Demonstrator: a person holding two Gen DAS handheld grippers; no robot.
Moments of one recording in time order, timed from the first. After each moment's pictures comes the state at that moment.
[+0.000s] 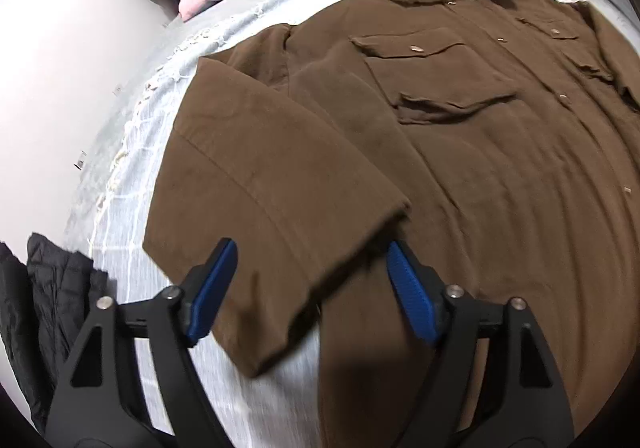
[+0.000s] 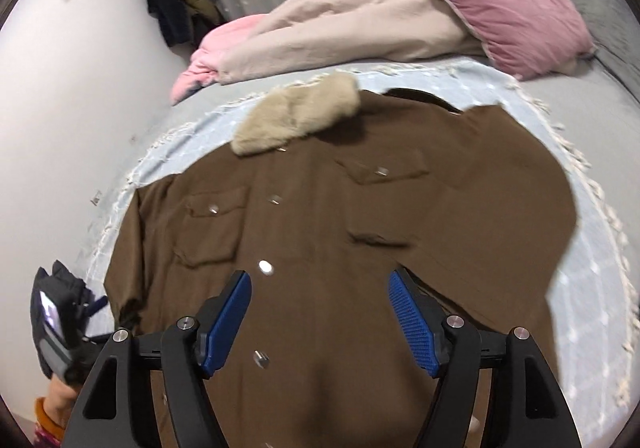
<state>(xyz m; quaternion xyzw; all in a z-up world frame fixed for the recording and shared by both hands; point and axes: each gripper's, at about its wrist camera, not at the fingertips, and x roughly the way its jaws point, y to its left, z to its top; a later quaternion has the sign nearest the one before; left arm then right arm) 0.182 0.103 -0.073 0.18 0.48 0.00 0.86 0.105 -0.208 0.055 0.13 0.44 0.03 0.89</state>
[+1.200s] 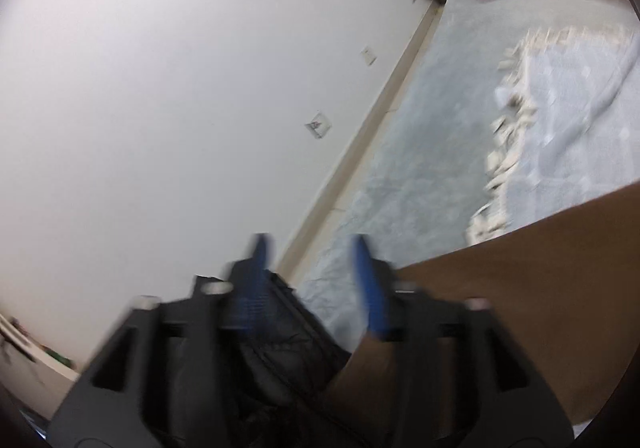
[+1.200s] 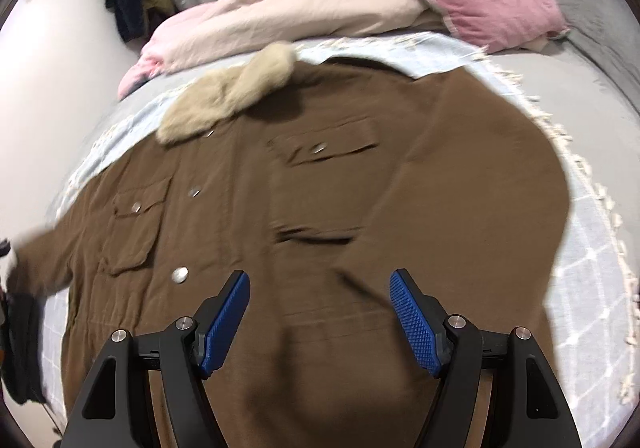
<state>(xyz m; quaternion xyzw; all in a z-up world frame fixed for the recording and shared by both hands) 0.305 0.362 0.028 0.19 0.40 0.40 0.80 0.106 -0.272 0.014 0.13 0.46 -0.08 0.88</state>
